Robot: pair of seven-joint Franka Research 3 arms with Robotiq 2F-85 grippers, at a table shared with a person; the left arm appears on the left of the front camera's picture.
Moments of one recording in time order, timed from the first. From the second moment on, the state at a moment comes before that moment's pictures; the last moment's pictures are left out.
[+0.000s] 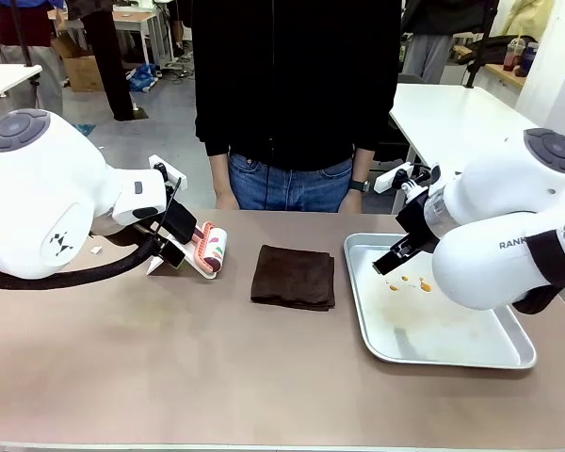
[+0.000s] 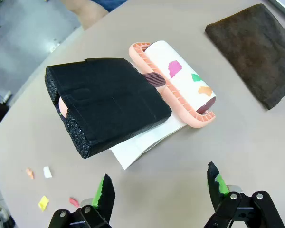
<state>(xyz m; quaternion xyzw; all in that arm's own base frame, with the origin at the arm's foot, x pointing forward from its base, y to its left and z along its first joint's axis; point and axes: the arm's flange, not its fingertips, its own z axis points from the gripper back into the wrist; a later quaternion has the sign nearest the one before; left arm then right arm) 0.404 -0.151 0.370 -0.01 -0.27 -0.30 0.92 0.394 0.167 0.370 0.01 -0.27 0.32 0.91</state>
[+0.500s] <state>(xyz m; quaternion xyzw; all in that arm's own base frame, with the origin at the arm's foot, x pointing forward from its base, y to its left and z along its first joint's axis) 0.404 -0.151 0.370 -0.01 -0.27 -0.29 0.92 0.394 0.167 0.370 0.01 -0.27 0.32 0.91</state>
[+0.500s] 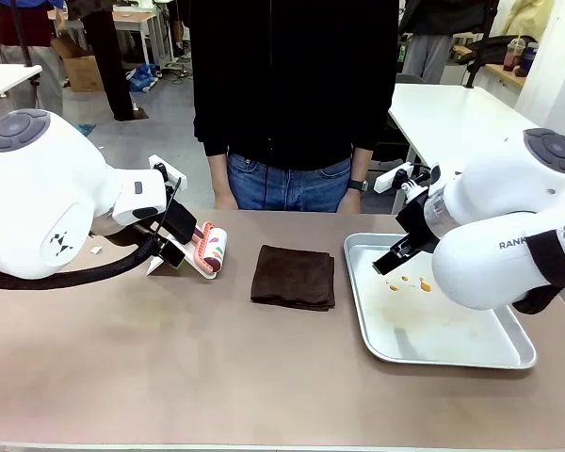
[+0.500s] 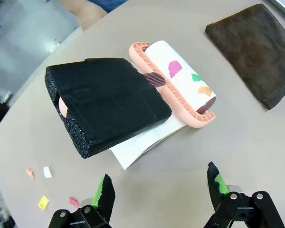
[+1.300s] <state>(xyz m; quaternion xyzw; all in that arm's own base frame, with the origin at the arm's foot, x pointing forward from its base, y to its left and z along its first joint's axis) 0.394 -0.146 0.379 -0.07 -0.22 -0.28 0.93 0.381 0.166 0.373 0.07 -0.18 0.23 0.95</state>
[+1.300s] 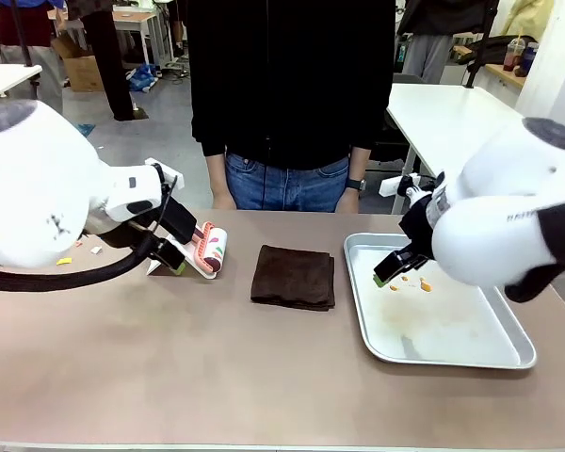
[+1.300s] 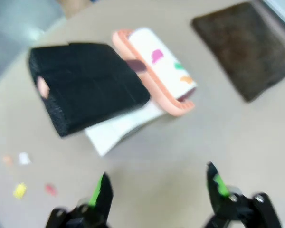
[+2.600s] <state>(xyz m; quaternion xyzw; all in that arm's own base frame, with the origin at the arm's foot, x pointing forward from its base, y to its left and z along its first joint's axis) 0.347 0.174 0.372 -0.55 -0.24 0.02 0.80 0.293 -0.191 0.413 0.57 -0.20 -0.19 0.77</state>
